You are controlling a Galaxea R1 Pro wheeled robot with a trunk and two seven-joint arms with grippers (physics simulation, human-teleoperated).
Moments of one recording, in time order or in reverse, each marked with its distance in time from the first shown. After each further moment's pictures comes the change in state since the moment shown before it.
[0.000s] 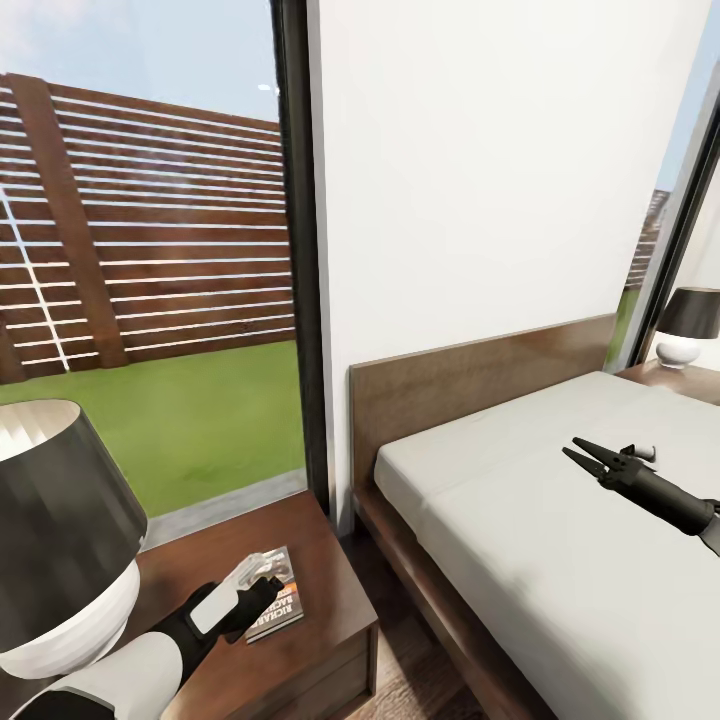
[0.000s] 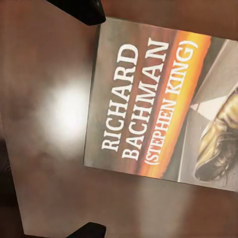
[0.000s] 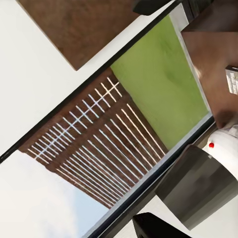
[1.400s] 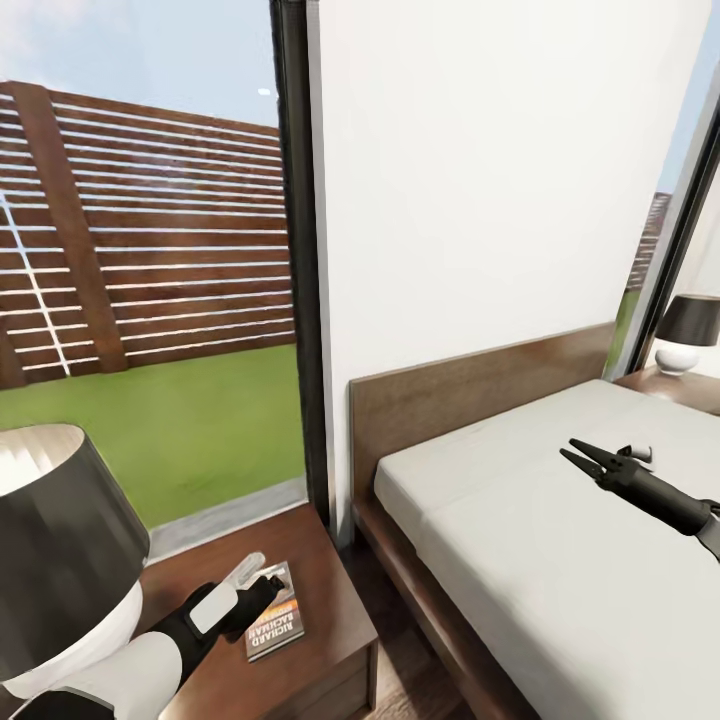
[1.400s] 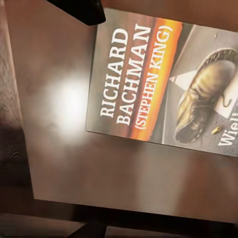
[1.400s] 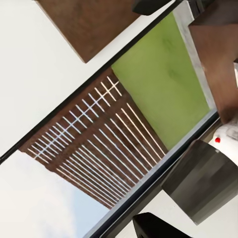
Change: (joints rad) left arm 0.000 0.001 0.004 0.000 0.002 0.001 -0.010; right arm 0.000 0.006 0.003 0.001 0.007 -0.003 -0.003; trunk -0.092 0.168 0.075
